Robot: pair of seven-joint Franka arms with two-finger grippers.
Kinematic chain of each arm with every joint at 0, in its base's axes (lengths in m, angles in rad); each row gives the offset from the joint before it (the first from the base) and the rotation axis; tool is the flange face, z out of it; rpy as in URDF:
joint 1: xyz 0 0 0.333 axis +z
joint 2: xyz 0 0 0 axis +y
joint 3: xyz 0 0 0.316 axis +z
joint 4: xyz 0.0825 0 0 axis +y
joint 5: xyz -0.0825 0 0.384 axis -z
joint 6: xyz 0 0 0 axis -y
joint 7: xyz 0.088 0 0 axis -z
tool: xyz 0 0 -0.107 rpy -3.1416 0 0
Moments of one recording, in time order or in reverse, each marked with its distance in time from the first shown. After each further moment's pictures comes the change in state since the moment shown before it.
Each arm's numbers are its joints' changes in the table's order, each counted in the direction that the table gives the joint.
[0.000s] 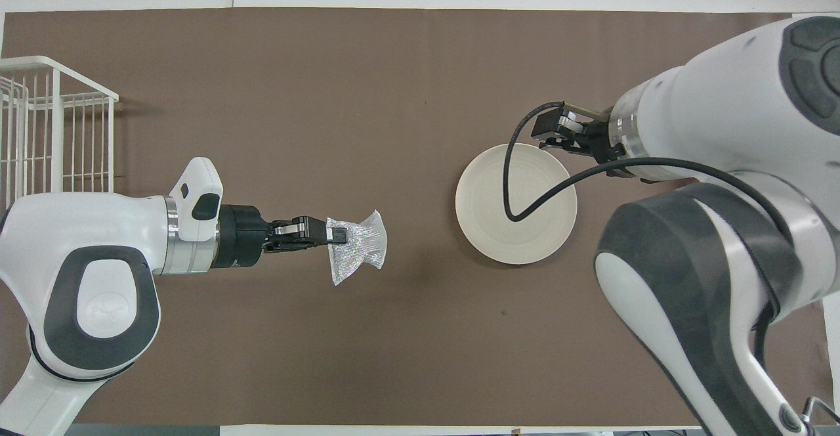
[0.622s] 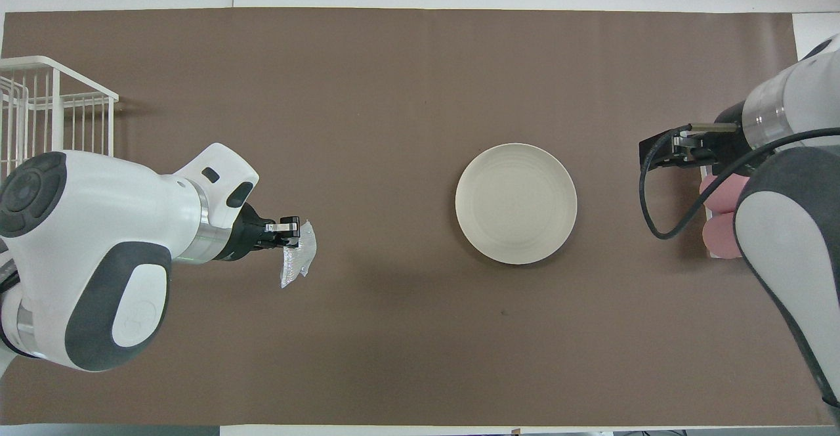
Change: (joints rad) left arm -0.017 0.046 -0.023 -0.177 -0.681 -0.163 -0.435; right arm -0.188 -0.035 -0.003 0.002 0.000 -0.143 -0.453
